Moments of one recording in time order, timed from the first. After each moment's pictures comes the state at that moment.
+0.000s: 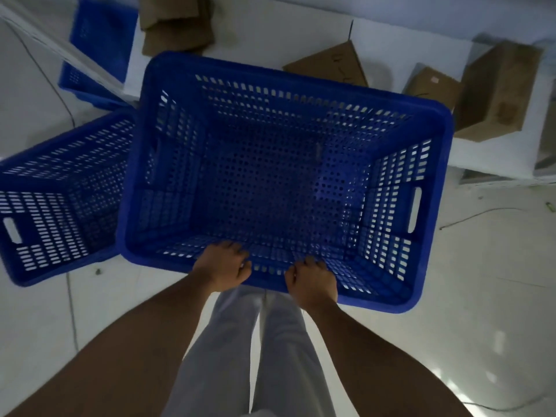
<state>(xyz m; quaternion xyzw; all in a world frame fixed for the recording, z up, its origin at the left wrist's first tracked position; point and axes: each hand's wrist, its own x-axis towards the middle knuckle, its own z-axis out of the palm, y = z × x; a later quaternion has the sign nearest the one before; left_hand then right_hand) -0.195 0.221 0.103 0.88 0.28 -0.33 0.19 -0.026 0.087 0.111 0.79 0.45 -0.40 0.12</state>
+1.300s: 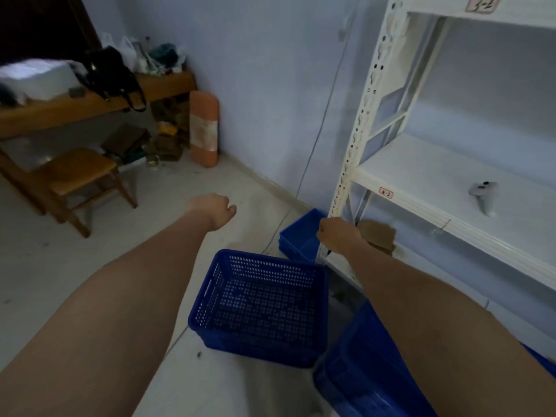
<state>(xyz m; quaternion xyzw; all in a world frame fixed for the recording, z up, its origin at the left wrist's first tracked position) -0.688 0.423 0.508 0.69 0.72 -0.07 0.04 -0.404 0.418 0.486 0.65 0.74 -0.16 0.02</state>
